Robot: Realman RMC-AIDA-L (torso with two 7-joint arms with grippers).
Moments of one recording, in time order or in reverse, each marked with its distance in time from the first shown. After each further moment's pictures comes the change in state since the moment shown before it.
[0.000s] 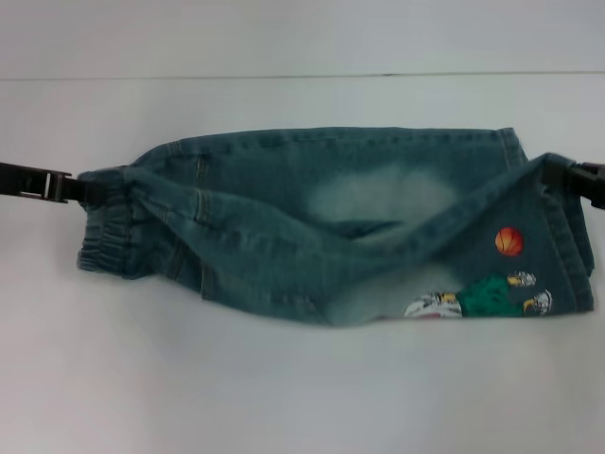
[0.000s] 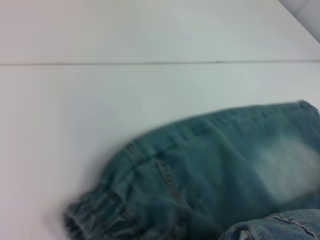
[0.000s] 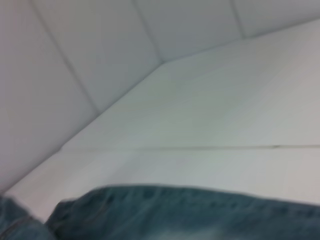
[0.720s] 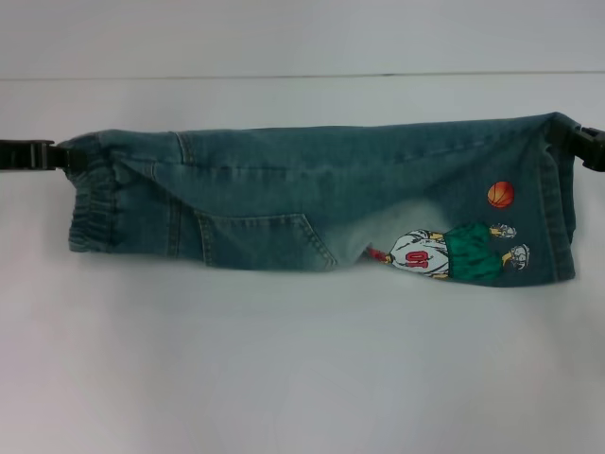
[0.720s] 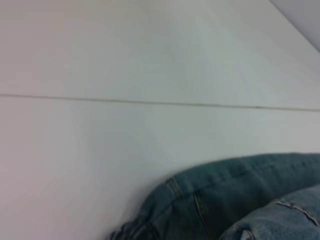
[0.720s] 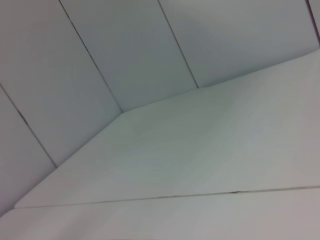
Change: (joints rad) left arm 0.024 -0.007 -0.018 -0.012 -0.063 -0.145 -0.043; right arm 0.013 0.059 0.064 0.017 0.103 0.146 -0.050
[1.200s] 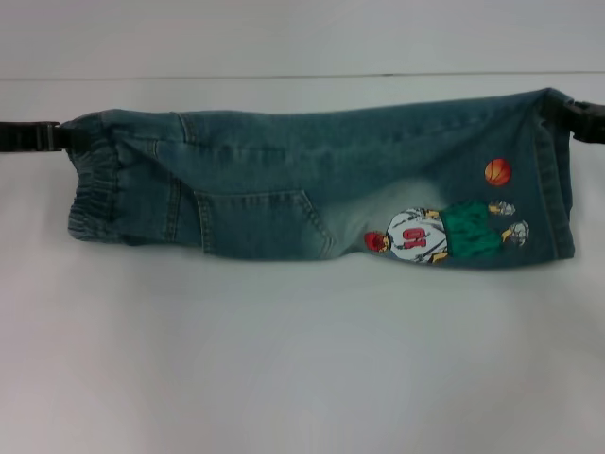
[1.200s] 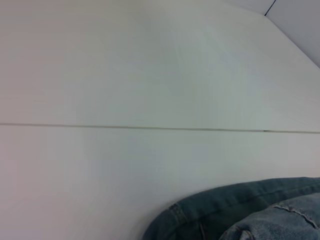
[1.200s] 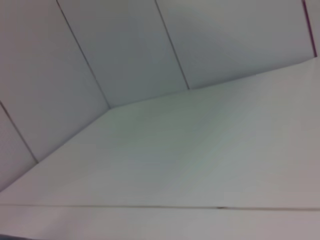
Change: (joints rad) left arm -0.012 -0.010 0.013 -0.009 -0.033 -0.071 0.006; right arm 0.062 -0.010 -0.045 -0.016 -0.005 0.092 0.027
